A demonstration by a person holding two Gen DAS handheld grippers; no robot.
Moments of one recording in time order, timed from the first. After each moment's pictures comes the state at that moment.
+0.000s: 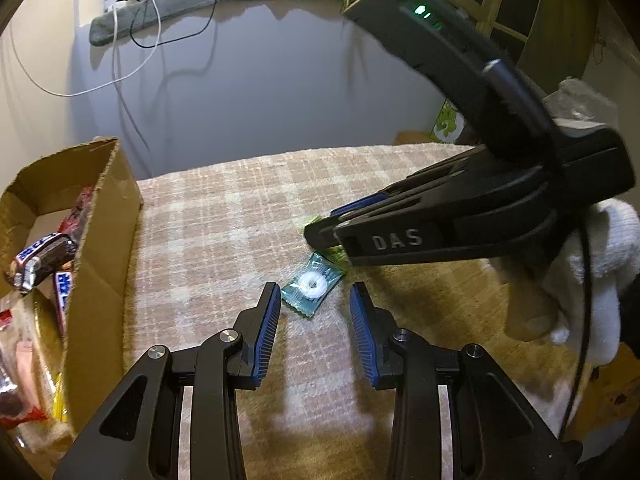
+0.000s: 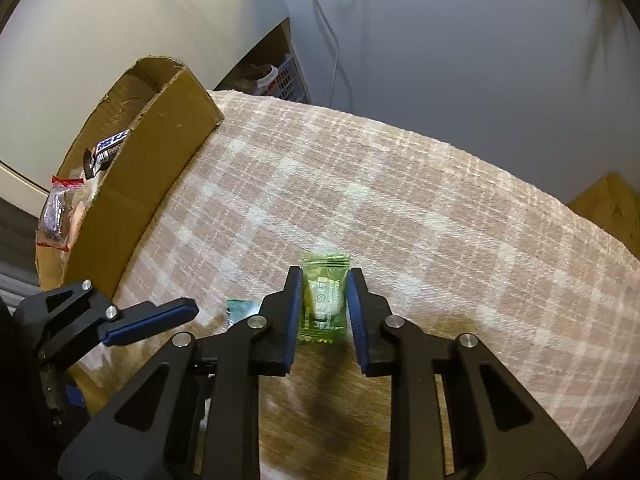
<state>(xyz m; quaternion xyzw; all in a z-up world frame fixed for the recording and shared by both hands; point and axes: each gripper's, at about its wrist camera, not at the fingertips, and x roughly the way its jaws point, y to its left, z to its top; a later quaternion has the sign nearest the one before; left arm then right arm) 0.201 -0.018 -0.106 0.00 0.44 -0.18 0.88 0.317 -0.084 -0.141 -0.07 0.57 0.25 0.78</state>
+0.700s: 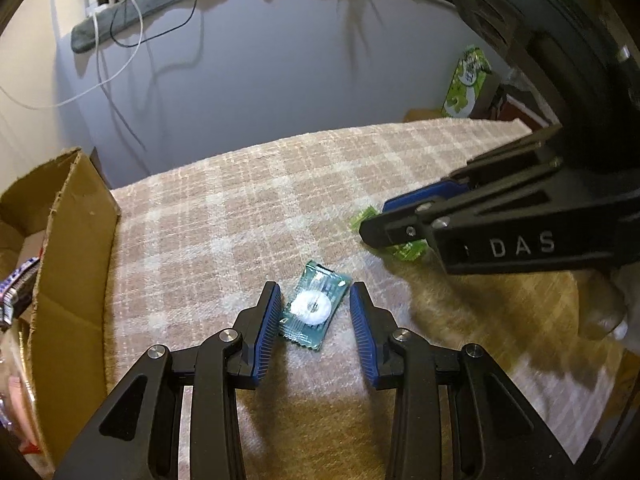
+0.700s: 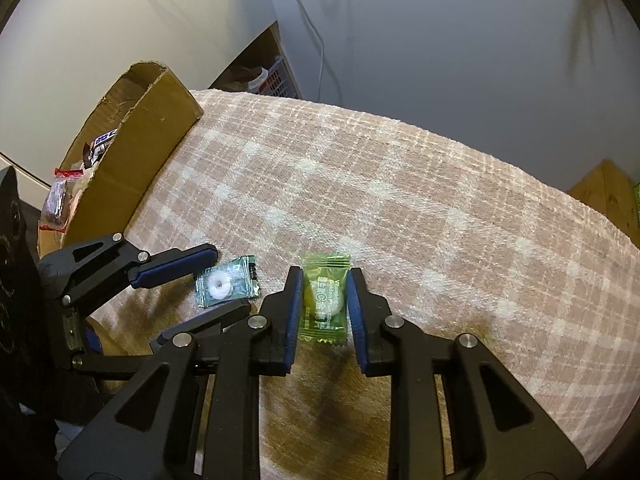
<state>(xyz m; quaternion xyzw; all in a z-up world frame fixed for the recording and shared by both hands) 0.226 -0.047 -0.125 0.06 0.46 -0.16 0.87 0.315 -0.125 -0.141 -0.06 0.57 0.25 0.78</state>
